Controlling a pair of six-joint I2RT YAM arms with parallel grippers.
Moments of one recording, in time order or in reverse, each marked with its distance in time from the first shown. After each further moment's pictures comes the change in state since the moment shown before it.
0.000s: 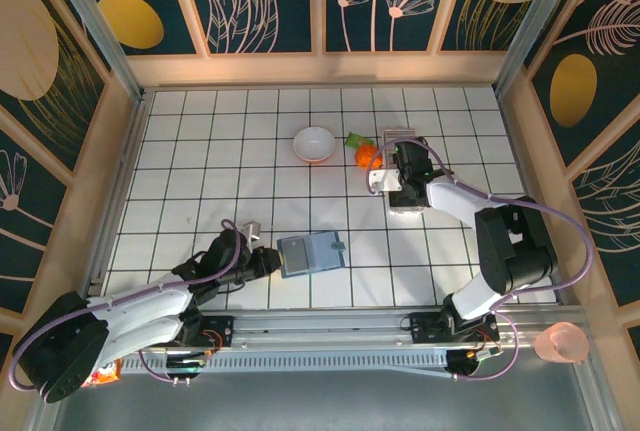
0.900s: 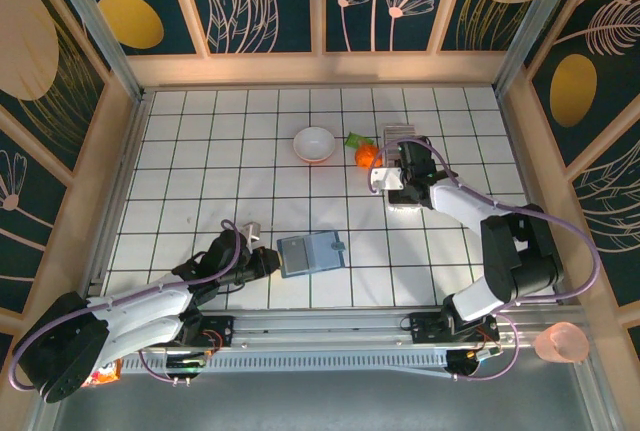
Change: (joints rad) left arm 0.000 0.000 -0.003 0.001 0.000 -0.001; right arm -0.001 -0.054 -0.013 0.000 -0.003 -0.001
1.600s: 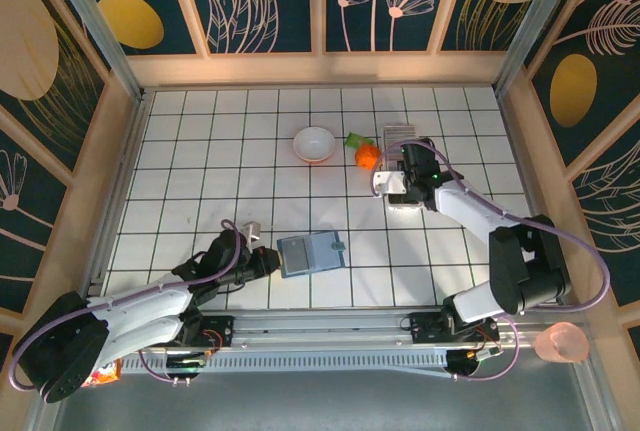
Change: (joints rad) left arm 0.000 0.000 0.000 0.006 0.000 0.000; right arm 0.000 -0.072 0.000 -0.132 -0.031 0.043
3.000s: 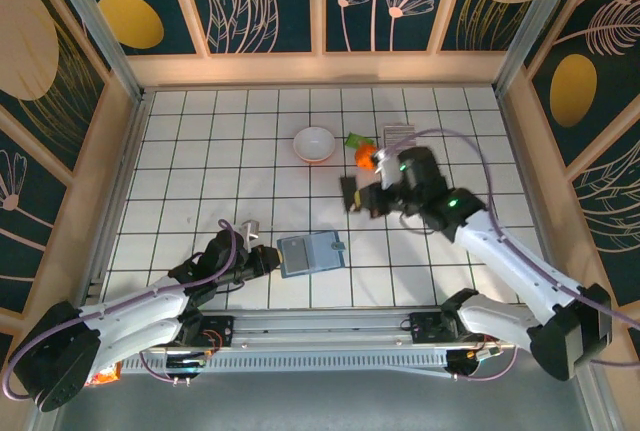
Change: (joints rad) left arm 0.000 -0.068 0.000 -0.022 0.003 -0.018; right arm 0.284 -0.369 -0.008 -0.152 -0.554 1.815
